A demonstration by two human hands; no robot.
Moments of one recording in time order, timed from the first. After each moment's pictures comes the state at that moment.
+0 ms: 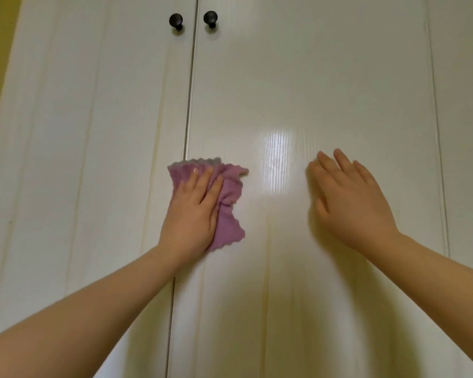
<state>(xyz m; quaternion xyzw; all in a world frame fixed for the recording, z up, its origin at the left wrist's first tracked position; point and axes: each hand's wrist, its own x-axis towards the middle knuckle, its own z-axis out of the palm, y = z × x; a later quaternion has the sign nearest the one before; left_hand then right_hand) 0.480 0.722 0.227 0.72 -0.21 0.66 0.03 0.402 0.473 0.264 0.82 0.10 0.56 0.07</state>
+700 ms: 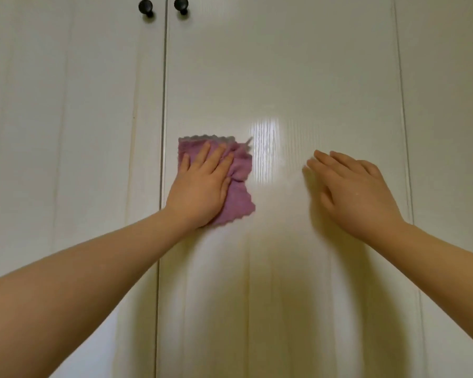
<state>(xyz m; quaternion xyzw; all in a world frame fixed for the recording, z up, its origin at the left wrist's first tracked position) 0.460 0.682 0.259 0.76 -0.20 0.61 -0.08 0.392 0.434 0.247 0.79 0.11 0.60 0.08</state>
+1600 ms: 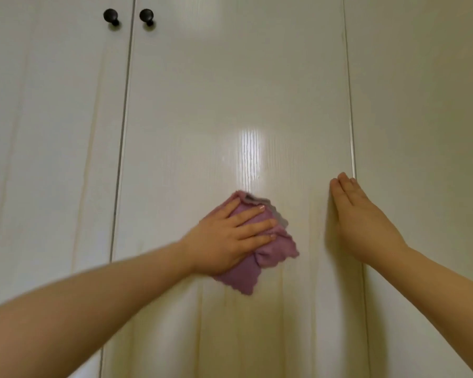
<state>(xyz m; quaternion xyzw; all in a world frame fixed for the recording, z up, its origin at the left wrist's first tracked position) 0.466 0.602 0.219 0.60 -0.48 0.58 -0.26 0.371 0.358 0.235 0.90 -0.01 0.43 -0.02</state>
